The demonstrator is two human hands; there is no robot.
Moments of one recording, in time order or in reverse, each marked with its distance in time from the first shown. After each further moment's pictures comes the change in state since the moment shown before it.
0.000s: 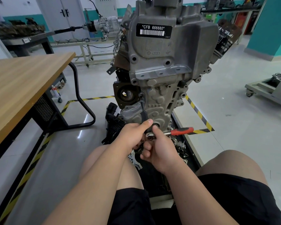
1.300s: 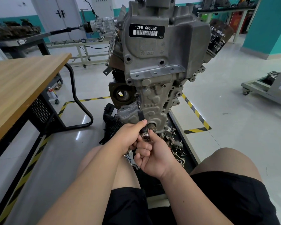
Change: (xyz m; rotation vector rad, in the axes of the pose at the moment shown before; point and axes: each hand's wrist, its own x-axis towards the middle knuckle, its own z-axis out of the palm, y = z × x) left_hand -0.003 0.005 0.003 -0.029 -0.029 -0.065; right_hand -0.012 0.003 0.001 0.435 -0.158 0.246
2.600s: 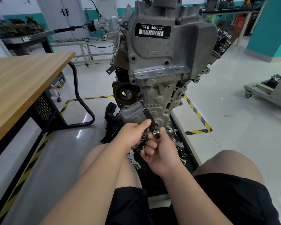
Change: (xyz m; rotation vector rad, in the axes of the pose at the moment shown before) left_hand 0.005 -0.006 -0.002 0.059 0.057 0.079; right_hand 0.004 0.000 -0.007 -0.078 0.187 -0.262
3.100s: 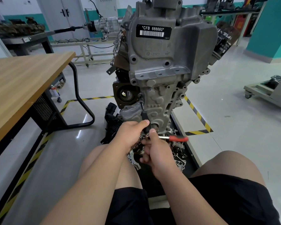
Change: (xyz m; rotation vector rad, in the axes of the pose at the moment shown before) left_hand 0.005 -0.001 -0.002 -0.052 0.083 0.058; right_hand -0.001 0.010 0.006 -0.491 0.129 -0.181
